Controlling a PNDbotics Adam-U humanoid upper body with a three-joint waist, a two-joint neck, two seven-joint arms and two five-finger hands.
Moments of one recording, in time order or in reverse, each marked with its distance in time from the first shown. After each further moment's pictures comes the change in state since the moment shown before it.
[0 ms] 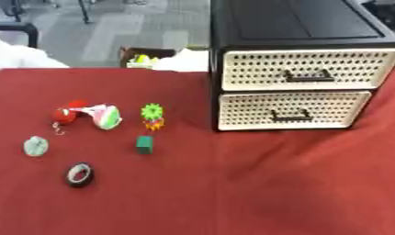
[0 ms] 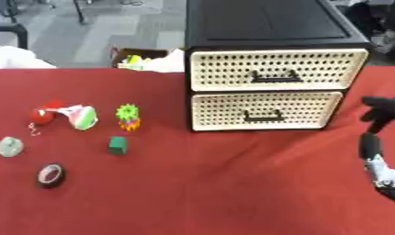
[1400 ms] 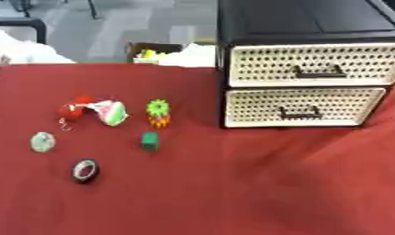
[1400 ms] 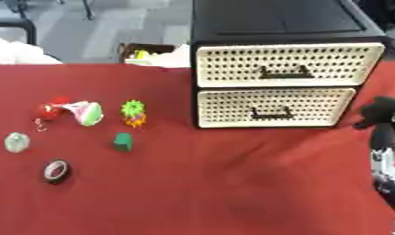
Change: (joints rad) left arm 0.001 -0.010 0.000 0.000 0.000 -0.001 0.001; right arm -0.107 0.387 -0.005 0.000 -0.361 -0.042 0.148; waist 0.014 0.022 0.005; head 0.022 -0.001
